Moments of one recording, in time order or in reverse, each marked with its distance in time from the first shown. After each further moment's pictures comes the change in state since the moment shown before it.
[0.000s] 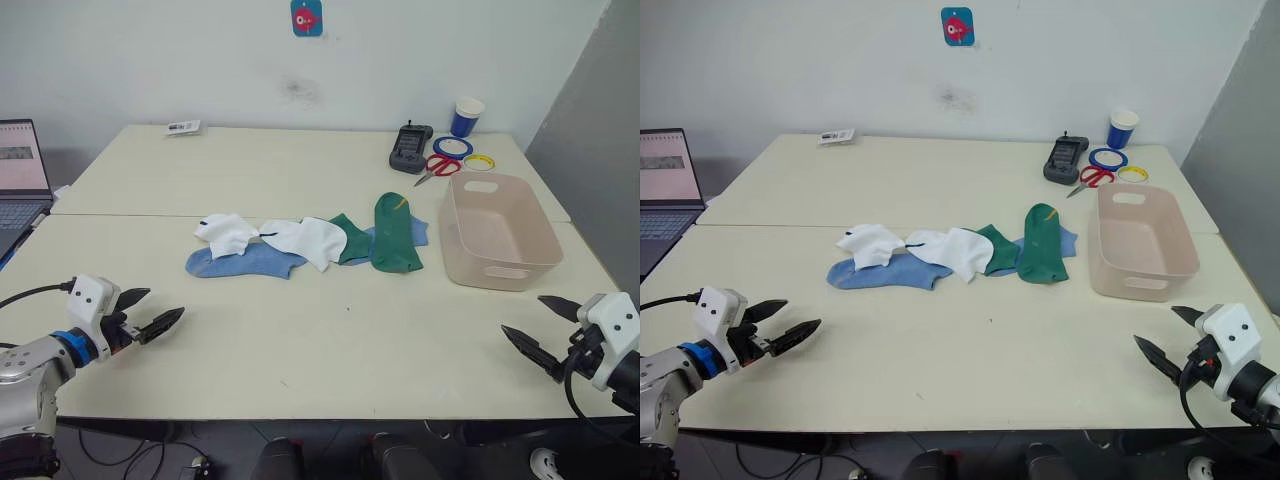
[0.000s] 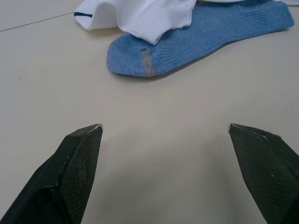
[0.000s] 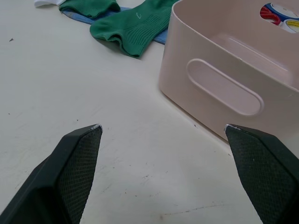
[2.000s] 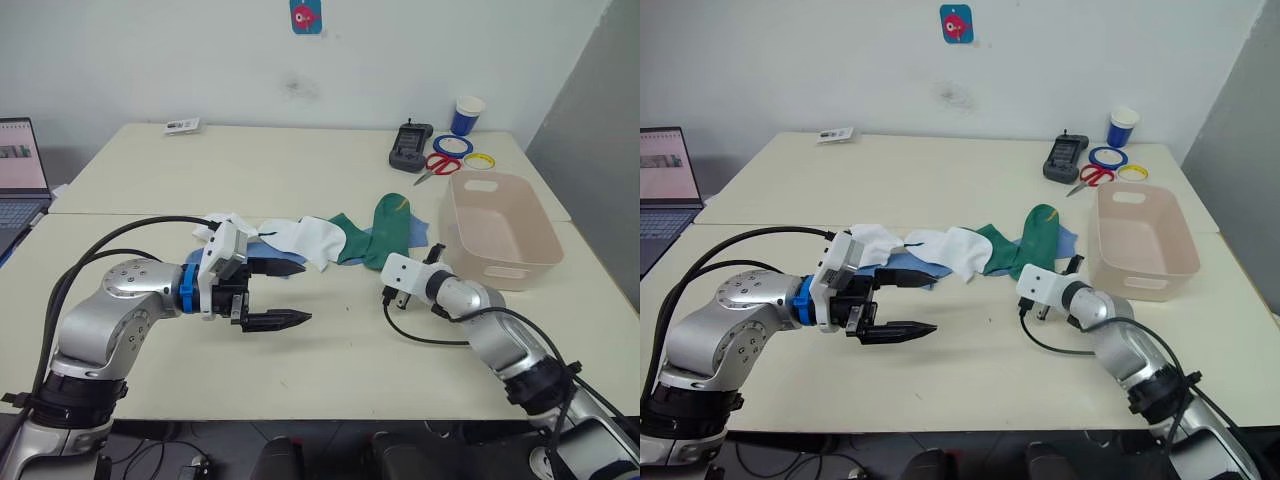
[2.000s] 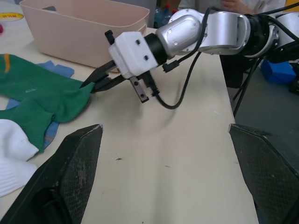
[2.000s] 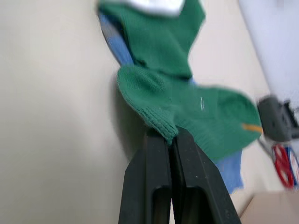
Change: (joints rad) left arm -0.301 -0.007 -0.368 -0.623 -0.264 0.460 -0.241; right arm -0.782 0.173 0.904 0.360 -0.780 -0.132 -0.229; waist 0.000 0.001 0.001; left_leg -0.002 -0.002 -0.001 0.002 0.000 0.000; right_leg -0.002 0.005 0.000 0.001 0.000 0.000
